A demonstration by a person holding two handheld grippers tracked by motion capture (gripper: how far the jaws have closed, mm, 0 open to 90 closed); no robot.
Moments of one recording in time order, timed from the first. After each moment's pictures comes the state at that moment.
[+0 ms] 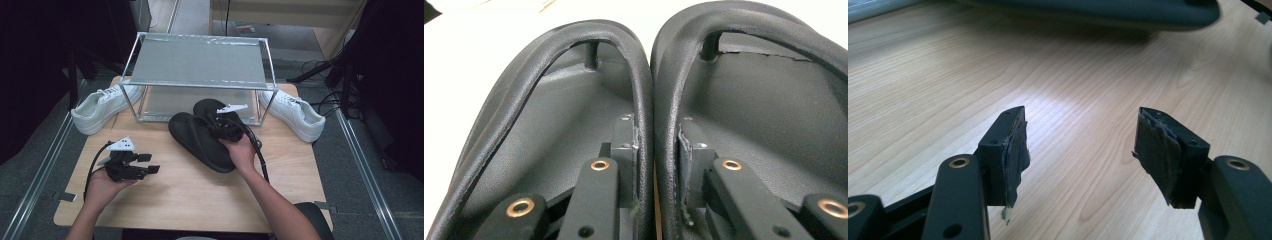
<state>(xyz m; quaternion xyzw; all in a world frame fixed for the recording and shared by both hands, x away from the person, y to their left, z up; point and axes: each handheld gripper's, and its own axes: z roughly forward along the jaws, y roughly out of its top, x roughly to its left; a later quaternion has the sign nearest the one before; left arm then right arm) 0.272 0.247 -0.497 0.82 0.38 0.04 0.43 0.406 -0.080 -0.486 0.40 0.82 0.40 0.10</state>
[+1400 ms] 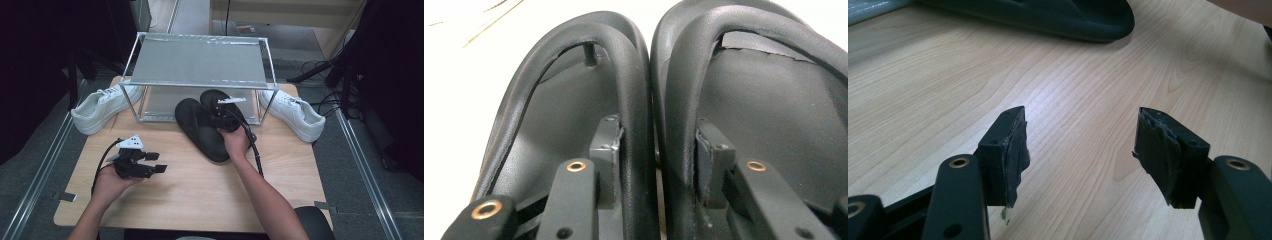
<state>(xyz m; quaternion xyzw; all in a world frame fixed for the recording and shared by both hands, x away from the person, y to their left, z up) 0.285 0.232 -0.499 0.83 0.36 0.03 0.43 0.450 -0.075 -0.505 0.46 0.78 0.41 0.14</state>
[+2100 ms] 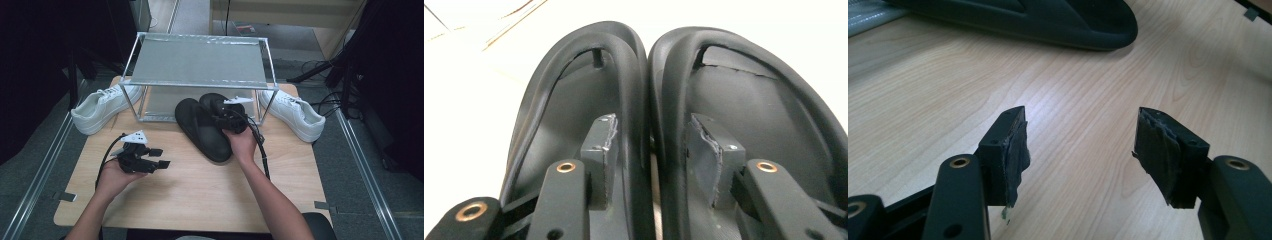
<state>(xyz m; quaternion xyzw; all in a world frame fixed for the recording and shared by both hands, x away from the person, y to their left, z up) 0.302 0.225 -0.497 0.83 0.35 0.02 0.42 0.431 -0.092 -0.485 0.45 0.78 0.41 0.14</state>
